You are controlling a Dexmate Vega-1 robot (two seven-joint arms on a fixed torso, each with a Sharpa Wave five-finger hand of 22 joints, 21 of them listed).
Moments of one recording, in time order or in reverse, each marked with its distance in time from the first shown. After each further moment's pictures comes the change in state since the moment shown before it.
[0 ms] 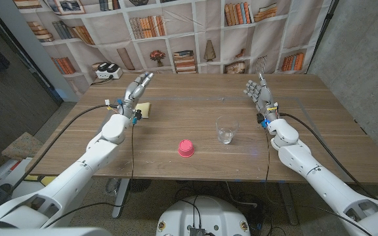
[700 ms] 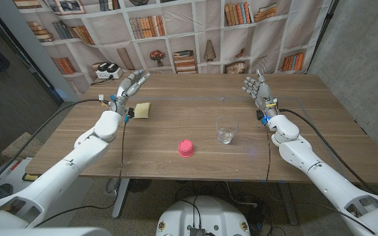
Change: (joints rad) left arm 0.032 0.098 -0.021 -0.111 0.136 0.112 0.091; left_hand 0.042 0.016 0.007 -0.018 0.000 0.054 -0.018 0.000 0.000 0.050 -0.025 0.000 0.000 0.044 -0.009 0.000 0.000 0.037 -0.002 0.004 0.000; right arm 0.014 -0.021 -0.007 -0.031 -0.017 -0.027 0.005; right_hand 0.011 0.000 0.000 -0.005 0.000 0.022 0.000 0.007 0.000 0.018 -0.004 0.008 0.000 0.014 -0.003 0.000 0.000 0.009 -0.002 -0.004 -0.003
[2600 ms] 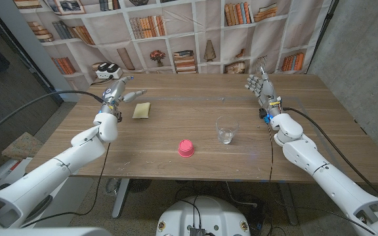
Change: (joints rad) left arm 0.017 0.138 0.100 -0.167 0.493 0.516 0.225; left_hand 0.146 -0.017 -0.004 -0.070 0.012 0.126 -0.065 0.003 0.005 0.098 -0.074 -0.023 0.005 0.051 -0.006 -0.029 0.000 0.013 0.015 -0.027 0.000; right arm -0.049 -0.036 0.029 -0.114 0.006 -0.049 -0.063; right_hand 0.009 0.009 -0.006 -0.005 0.000 0.036 0.000 0.004 0.000 0.023 -0.001 0.000 0.000 0.034 -0.006 0.000 0.000 0.036 -0.003 -0.015 0.003
